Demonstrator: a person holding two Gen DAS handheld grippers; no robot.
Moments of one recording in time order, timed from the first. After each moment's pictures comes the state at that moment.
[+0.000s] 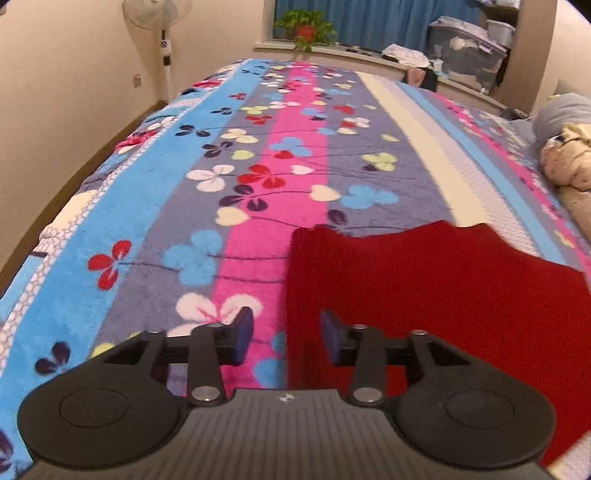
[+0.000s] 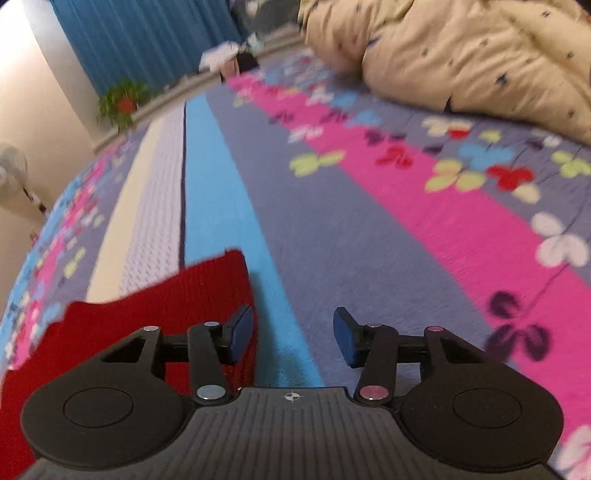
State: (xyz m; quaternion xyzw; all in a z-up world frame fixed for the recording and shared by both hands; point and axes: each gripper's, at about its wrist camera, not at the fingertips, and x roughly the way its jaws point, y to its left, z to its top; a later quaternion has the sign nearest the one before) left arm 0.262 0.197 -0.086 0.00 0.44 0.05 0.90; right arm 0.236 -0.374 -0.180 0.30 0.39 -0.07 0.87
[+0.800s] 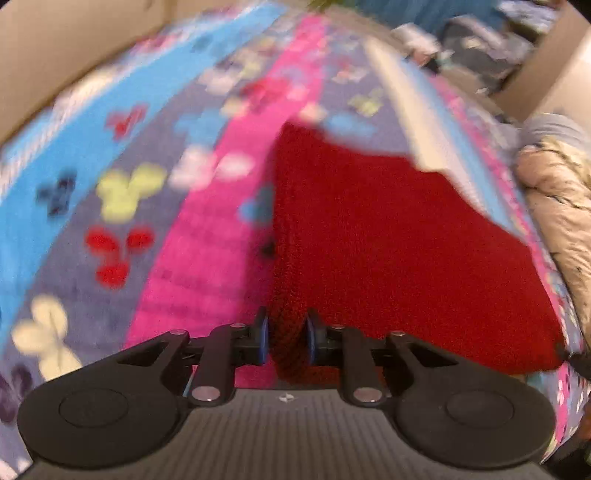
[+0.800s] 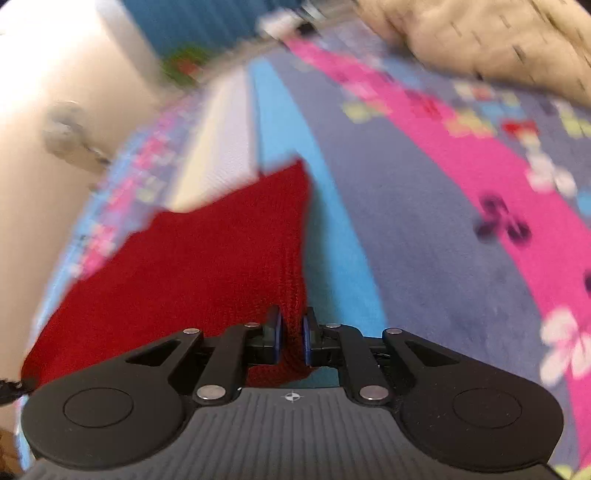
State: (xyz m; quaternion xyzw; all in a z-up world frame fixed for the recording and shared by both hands) left arm 0.158 0.211 -0.106 -0.13 0.52 0.04 0.85; right arm 0.156 -0.340 -0.186 0.27 0.49 0.02 0.83
